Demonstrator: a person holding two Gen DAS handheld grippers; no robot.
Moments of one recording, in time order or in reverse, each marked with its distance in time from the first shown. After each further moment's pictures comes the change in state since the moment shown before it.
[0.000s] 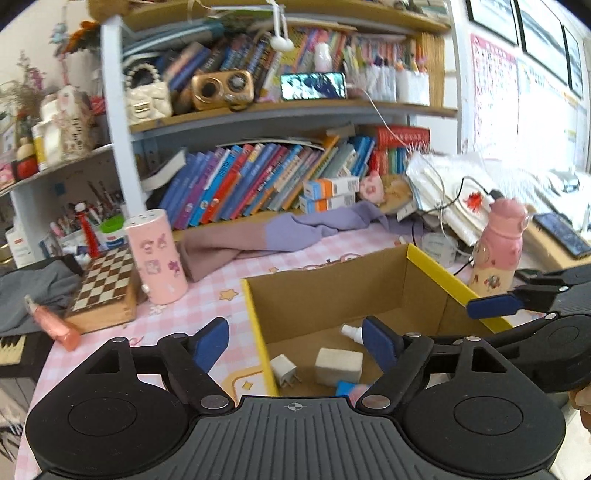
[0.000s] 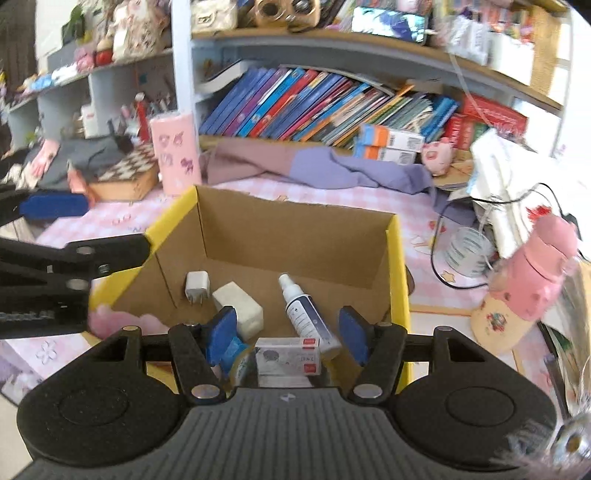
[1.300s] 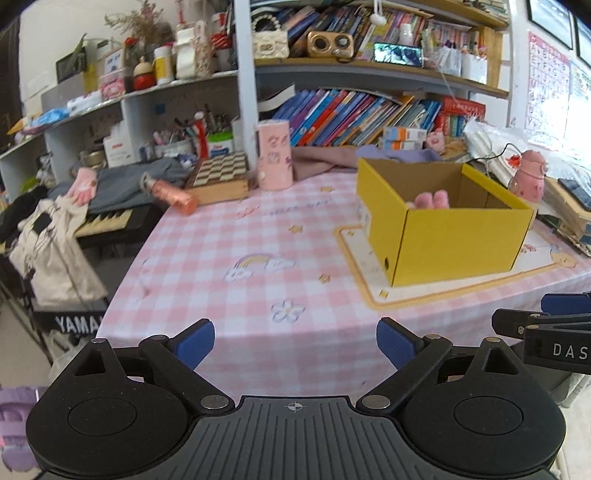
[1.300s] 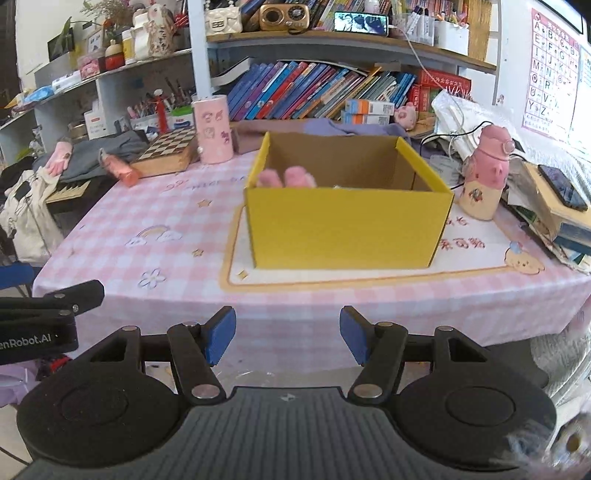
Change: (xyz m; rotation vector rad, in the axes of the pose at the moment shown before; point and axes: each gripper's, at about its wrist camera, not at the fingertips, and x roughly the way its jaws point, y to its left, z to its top) left arm -0.158 0.082 -0.144 -0.133 0.139 0.153; right arm -0.127 0.167 -0.126 0.150 0.006 -0.105
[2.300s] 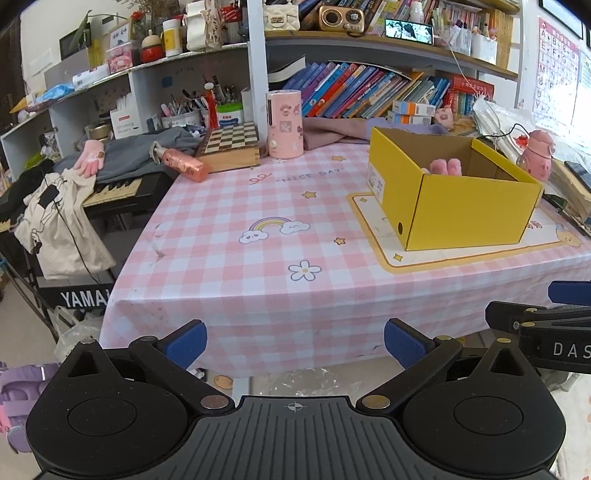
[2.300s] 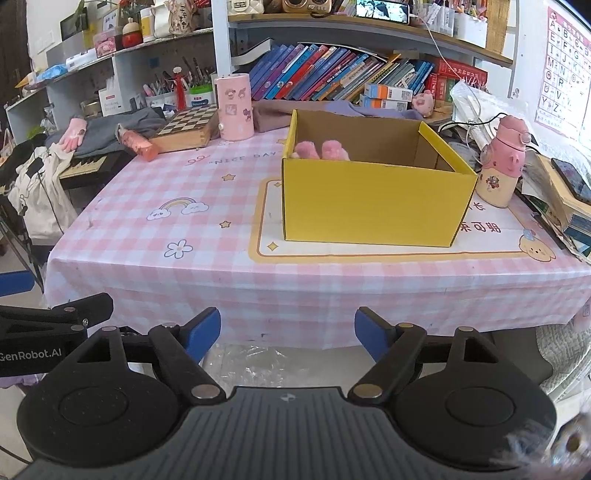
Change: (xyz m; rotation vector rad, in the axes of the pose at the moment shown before) left arm -0.003 0.017 -0.016 -0.004 0.081 0.005; right arm -0.003 0.028 -0.014 -0.034 0.054 0.017
